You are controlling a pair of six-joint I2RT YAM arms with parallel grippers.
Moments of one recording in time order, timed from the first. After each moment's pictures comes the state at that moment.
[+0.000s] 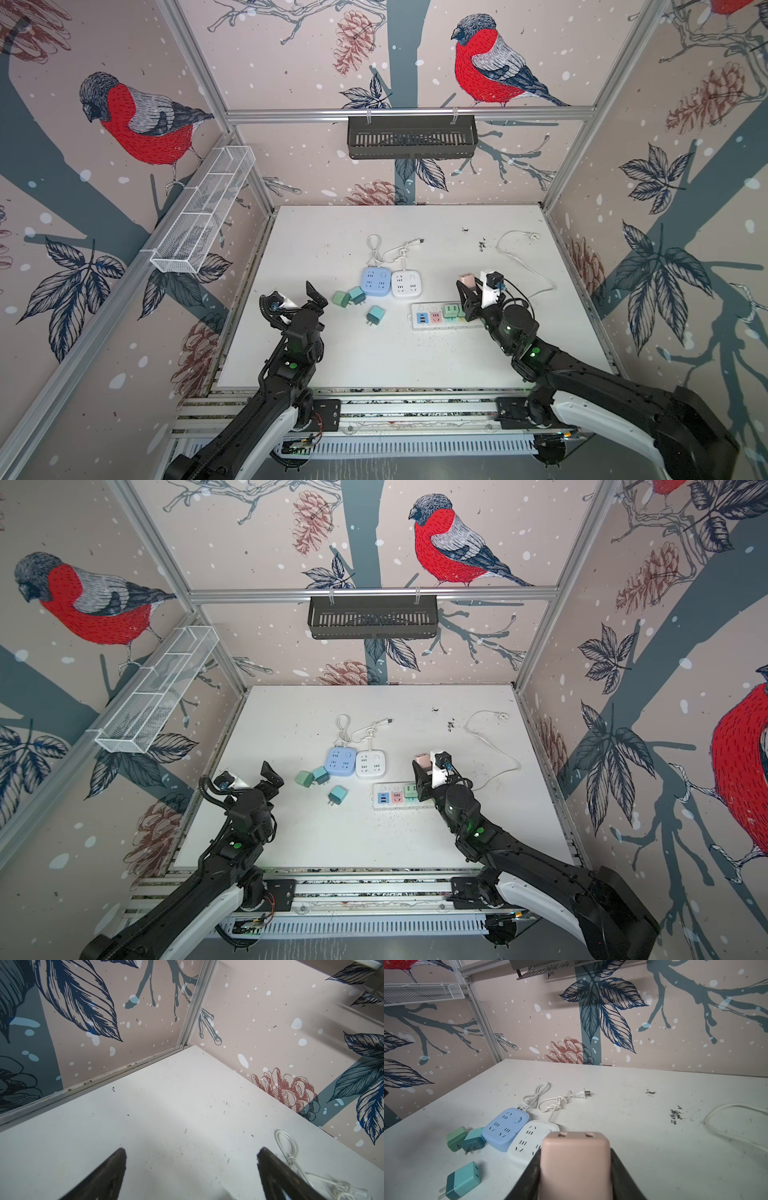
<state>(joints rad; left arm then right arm) -0.34 0.65 0.11 0.32 -0.75 -0.56 0.76 0.88 0.22 0.61 0.30 0.12</state>
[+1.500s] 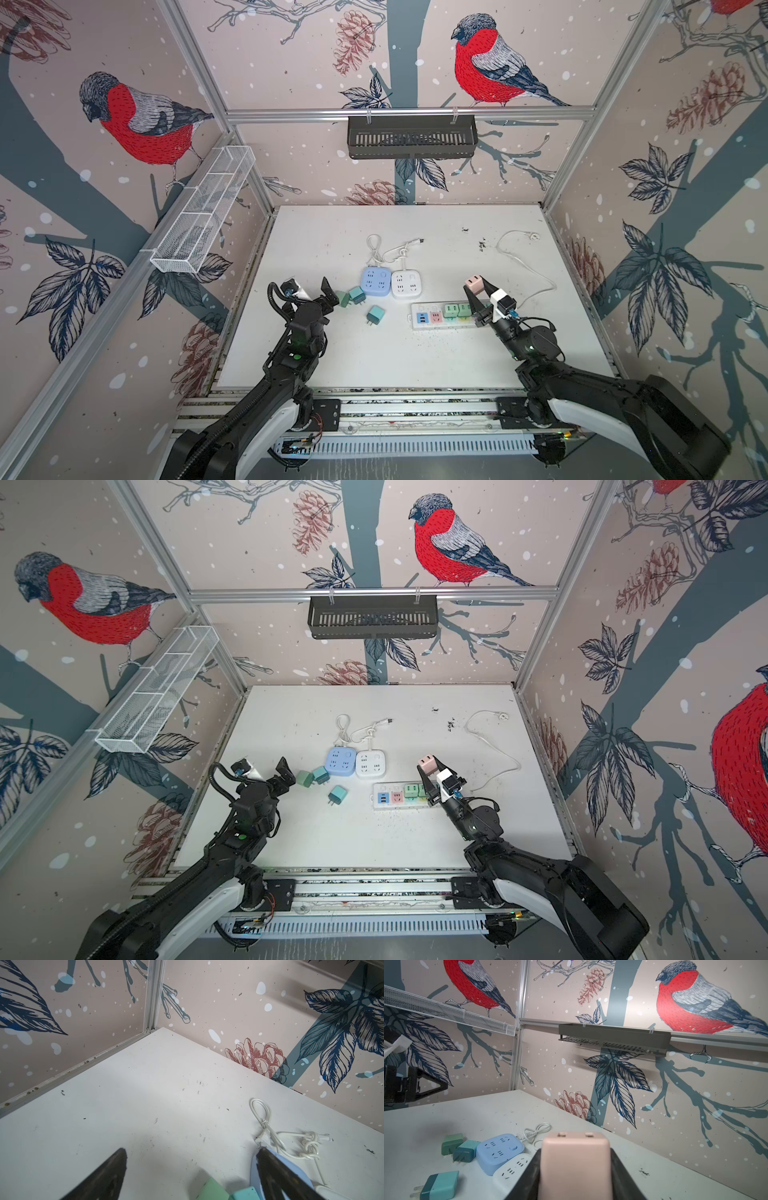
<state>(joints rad) -0.34 0.80 0.16 0.40 -0.54 -0.46 0.62 1.00 0.00 1.28 -0.04 -0.21</state>
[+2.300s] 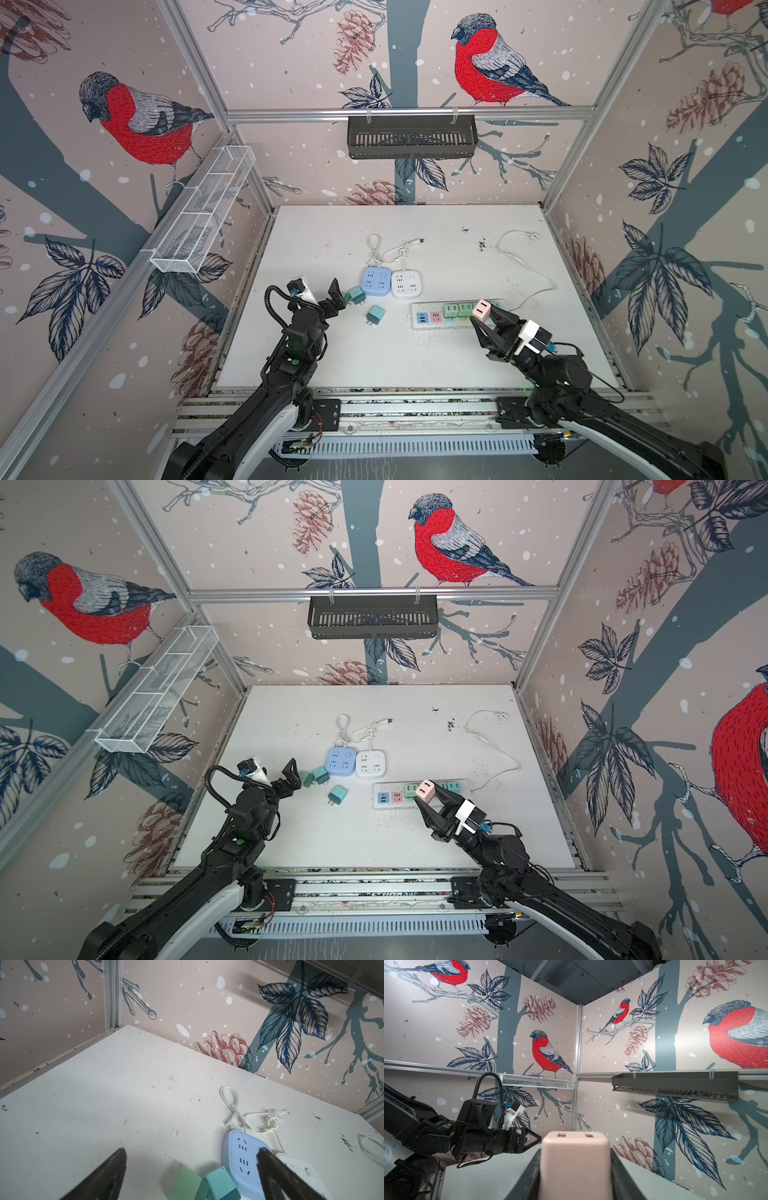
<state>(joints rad) -0.34 0.73 0.12 0.42 -0.36 -0.40 0.93 0.20 0.00 0.70 -0.04 -0.11</state>
